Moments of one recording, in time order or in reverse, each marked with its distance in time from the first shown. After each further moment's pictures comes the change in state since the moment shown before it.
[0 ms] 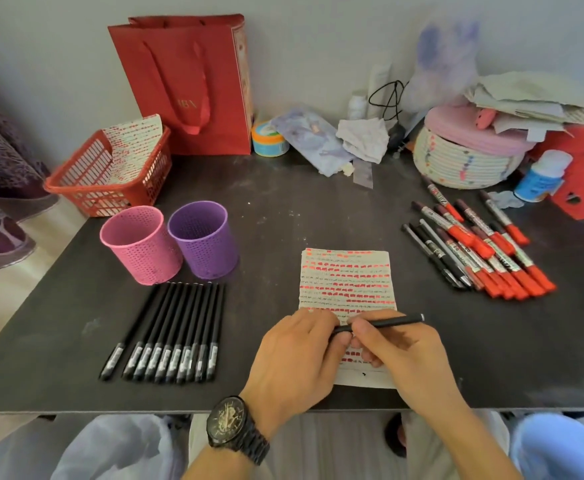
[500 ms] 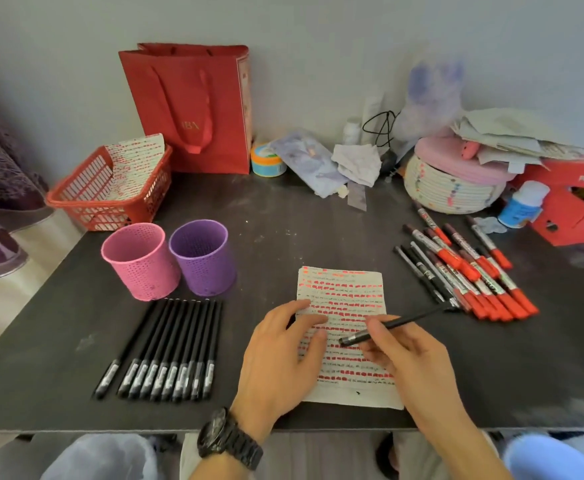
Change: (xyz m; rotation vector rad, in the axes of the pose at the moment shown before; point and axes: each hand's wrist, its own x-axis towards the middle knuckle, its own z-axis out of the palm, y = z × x) left_hand 0.007 -0.016 0.000 -0.142 0.031 -0.252; right_hand 0.007 -0.005 -0.007 0.107 0.192 0.084
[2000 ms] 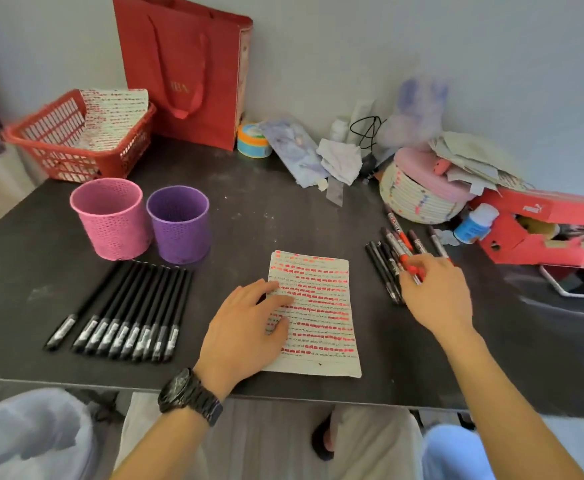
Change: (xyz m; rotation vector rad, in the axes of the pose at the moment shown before) left_hand 0.004 -0.015 0.013 0.076 -0.052 -0.019; right_hand 0.095 -0.055 -0.082 -1.298 0.249 -0.237
